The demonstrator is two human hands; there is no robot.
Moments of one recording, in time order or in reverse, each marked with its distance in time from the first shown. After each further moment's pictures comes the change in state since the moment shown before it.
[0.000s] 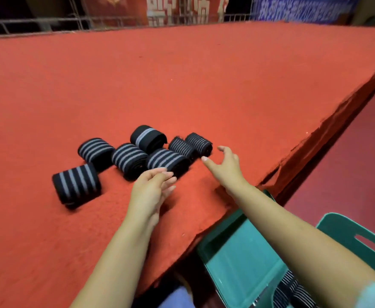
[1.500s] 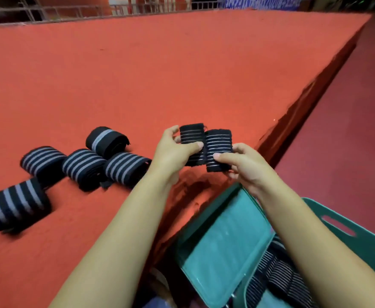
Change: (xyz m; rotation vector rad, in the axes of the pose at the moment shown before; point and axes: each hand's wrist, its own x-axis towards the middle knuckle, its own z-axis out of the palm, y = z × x) left_hand 0.041 0.000 0.123 0.310 -0.319 0.090; right_hand -0.022 0.014 -0.104 0.661 -0.109 0.167
